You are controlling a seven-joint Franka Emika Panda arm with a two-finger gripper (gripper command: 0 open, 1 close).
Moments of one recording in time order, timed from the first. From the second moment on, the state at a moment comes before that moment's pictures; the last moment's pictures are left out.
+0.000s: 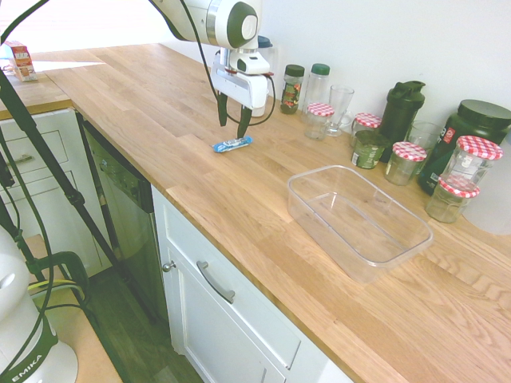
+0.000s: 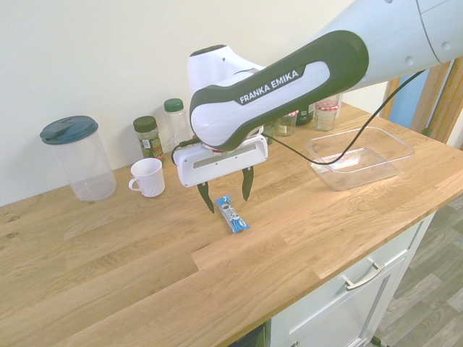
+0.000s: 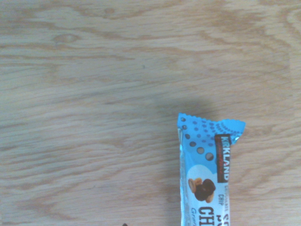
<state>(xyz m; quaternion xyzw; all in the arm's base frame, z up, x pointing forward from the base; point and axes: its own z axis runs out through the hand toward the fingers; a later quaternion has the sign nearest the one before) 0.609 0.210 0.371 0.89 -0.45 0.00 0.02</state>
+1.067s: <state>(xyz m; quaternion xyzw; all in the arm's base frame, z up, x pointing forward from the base) 0.613 0.211 0.333 0.90 -0.44 0.00 0.02</state>
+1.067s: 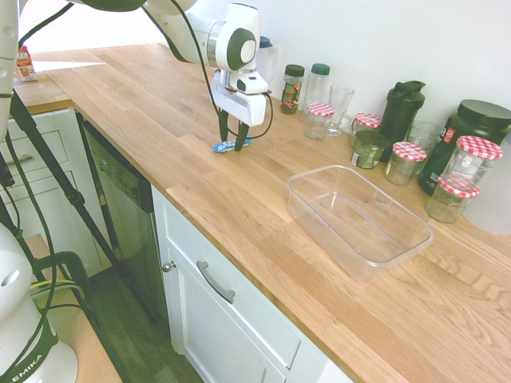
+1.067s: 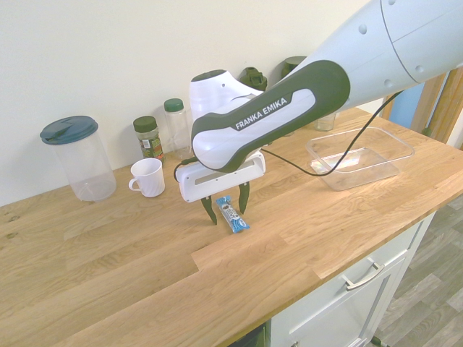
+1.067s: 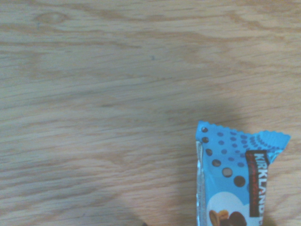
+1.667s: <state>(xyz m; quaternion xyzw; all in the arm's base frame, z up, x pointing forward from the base) 0.616 0.205 0.333 0.90 -0.44 0.01 0.02</state>
